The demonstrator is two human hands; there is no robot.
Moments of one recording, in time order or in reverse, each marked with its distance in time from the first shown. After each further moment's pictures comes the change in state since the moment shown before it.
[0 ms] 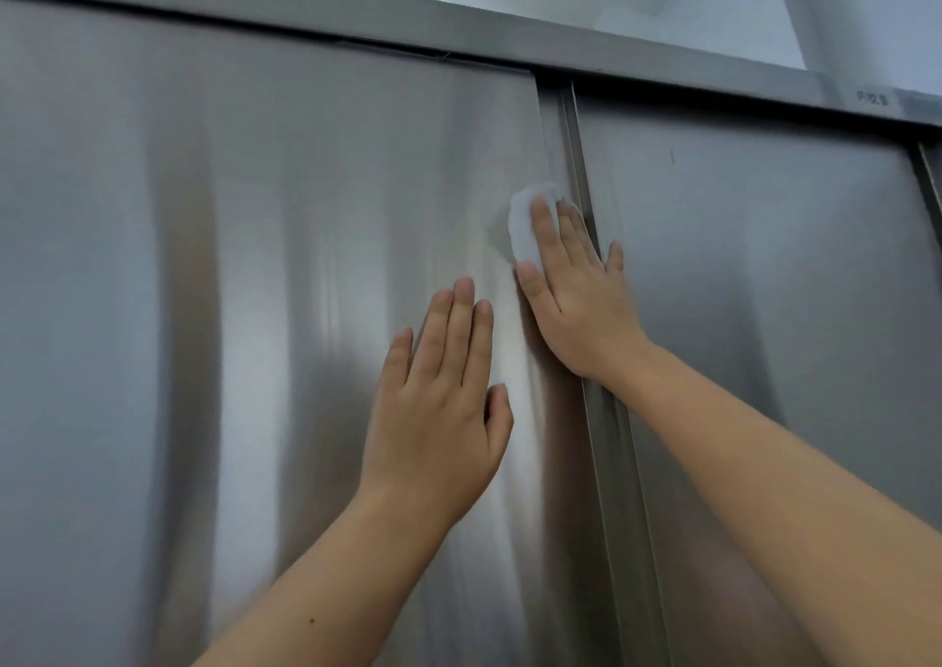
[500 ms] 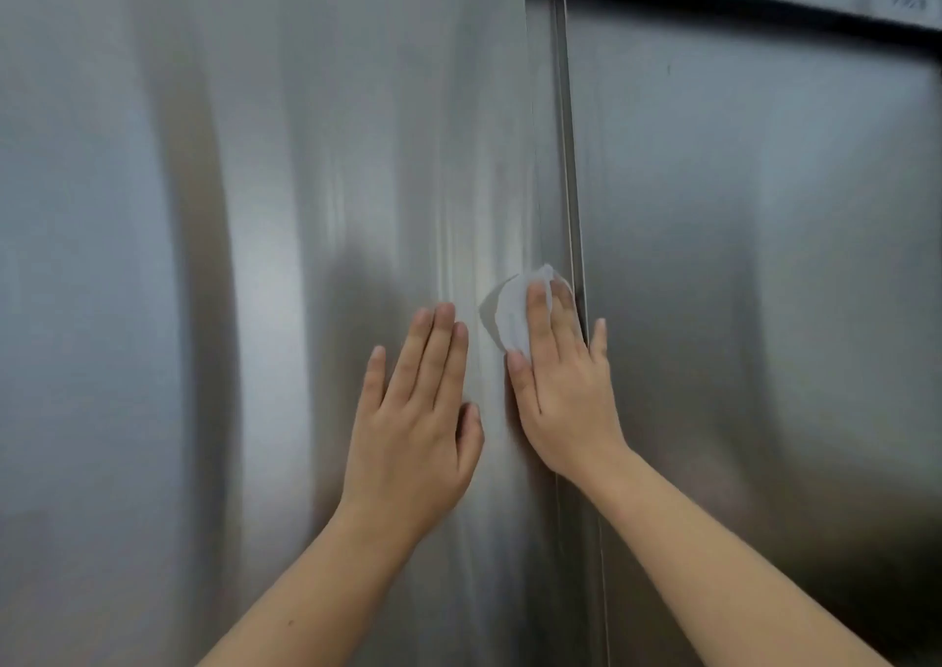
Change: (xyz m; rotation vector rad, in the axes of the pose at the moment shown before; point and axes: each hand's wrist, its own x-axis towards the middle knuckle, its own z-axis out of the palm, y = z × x) left_hand -0.073 0.034 -0.010 -0.039 -0.136 -0.065; right_hand -0.137 -0.008 0.023 0.134 -0.074 0.034
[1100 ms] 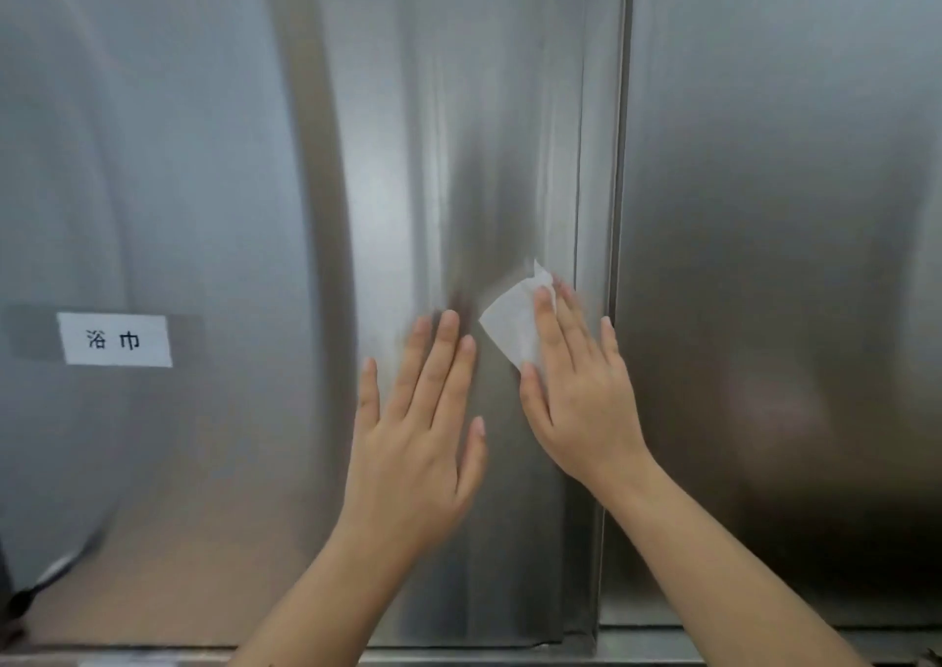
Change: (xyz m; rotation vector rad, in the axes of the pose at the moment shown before) left_hand -0.093 0.056 -0.076 0.062 -0.176 -0.154; right_hand -0.095 -0.016 -0.023 0.144 -0.066 -0.167
